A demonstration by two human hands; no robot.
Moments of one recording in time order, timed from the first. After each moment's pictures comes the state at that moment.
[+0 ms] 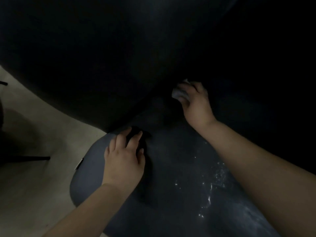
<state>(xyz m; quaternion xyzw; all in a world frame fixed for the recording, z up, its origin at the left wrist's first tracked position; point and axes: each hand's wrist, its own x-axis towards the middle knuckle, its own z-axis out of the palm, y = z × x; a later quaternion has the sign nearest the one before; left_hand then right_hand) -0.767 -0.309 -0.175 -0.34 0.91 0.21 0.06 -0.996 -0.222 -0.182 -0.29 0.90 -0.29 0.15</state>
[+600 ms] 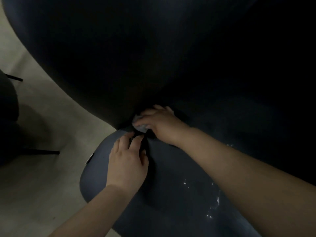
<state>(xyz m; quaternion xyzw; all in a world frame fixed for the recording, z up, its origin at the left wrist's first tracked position) -0.750 -0.313 -0.176 -0.36 0.91 0.20 0.05 -0.929 -0.281 -0.191 -0.58 0.74 -0.13 0.32</state>
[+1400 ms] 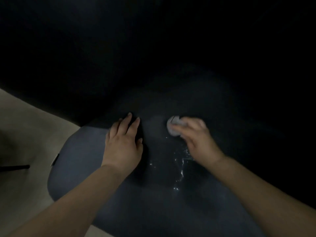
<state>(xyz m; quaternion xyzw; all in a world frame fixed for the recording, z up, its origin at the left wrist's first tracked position) -0.796 -0.268 -0.176 -0.24 0.94 0.22 0.10 -0.921 -0.069 -0.182 -0.36 0.87 -0.29 0.16</state>
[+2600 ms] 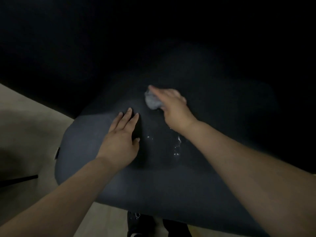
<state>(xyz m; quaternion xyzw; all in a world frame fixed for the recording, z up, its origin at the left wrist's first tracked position) -0.758 -0.266 -0.174 -0.07 0.96 0.22 0.14 -0.891 -0.105 -0.184 -0.29 0.90 -0.29 0.17</state>
